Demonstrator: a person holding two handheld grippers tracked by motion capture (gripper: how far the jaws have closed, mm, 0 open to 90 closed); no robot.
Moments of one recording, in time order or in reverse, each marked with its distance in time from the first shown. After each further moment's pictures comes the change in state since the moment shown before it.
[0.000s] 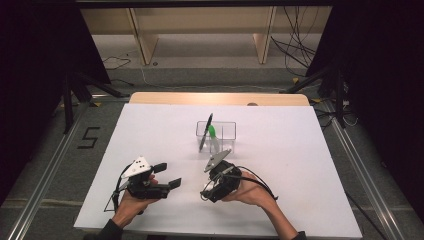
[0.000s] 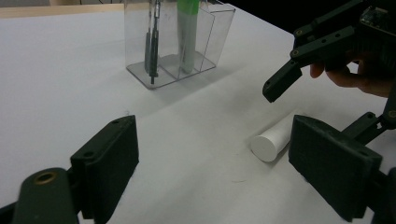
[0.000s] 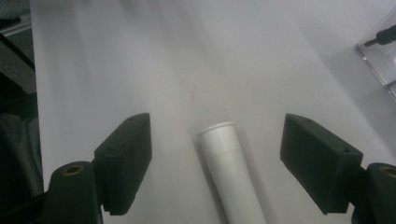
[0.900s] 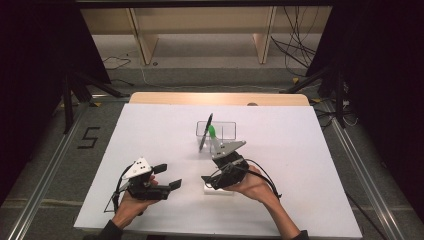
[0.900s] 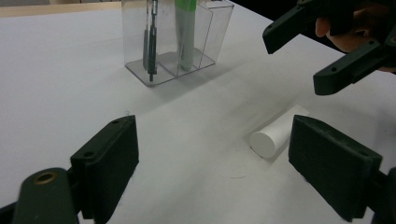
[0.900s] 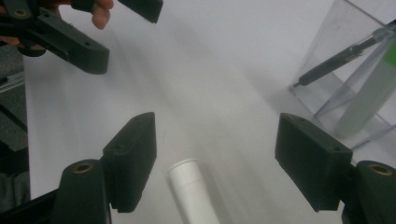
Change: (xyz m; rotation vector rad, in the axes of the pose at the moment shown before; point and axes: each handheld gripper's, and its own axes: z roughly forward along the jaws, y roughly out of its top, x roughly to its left) left arm -0.003 -0.001 -0.001 0.008 0.003 0.008; right arm -0.012 0.003 -0.026 -0.186 -0.081 0.094
